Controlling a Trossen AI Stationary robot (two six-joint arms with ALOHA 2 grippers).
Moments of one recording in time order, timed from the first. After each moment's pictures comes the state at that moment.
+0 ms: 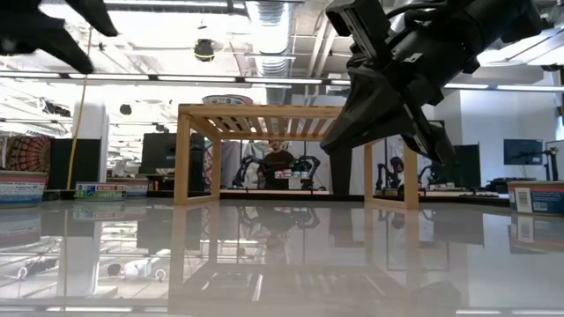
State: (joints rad) left arm -0.73 1.24 0.96 -0.73 -0.64 -1.71; right arm 0.39 1.71 0.90 0.06 0.39 1.27
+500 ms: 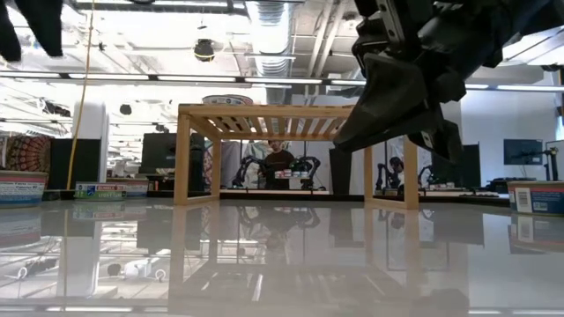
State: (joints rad) left arm -0.75 1.52 1.34 -1.57 -0.44 -2.25; right arm 0.44 1.71 0.90 0.06 0.36 1.13
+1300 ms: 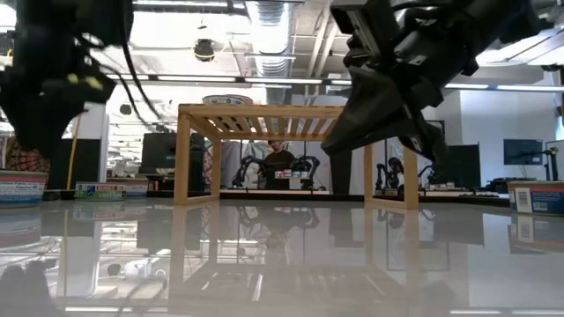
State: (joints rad) left arm -0.21 1.19 0.79 -1.31 -0.18 -1.37; right arm 0.38 1.71 0.90 0.06 0.36 1.16
